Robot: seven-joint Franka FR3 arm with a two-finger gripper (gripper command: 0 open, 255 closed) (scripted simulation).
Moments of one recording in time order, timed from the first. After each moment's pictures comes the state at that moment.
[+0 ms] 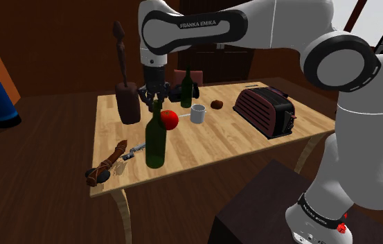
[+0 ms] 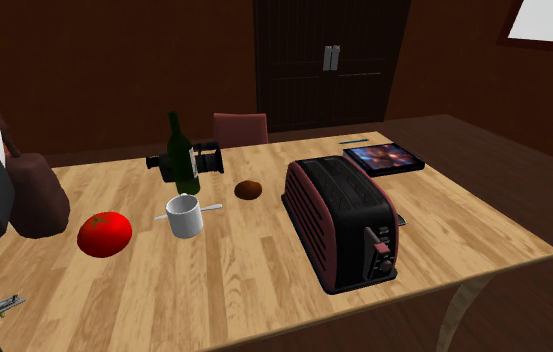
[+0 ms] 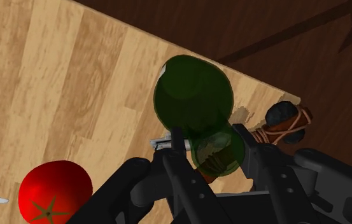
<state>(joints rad) 0.49 0.36 -0.08 -1.40 0.08 1.74 0.32</state>
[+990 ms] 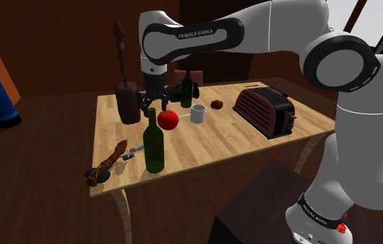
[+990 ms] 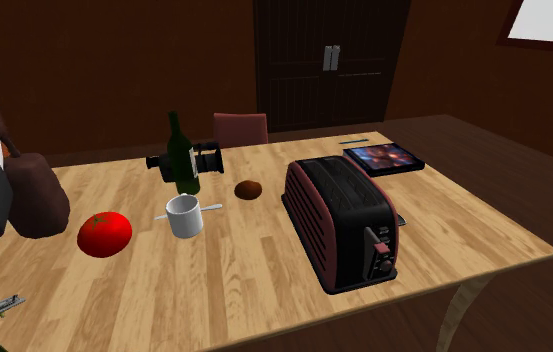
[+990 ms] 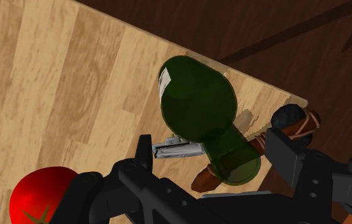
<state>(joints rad) 0.50 0.37 -0.08 -1.46 0.08 1.81 0.32</state>
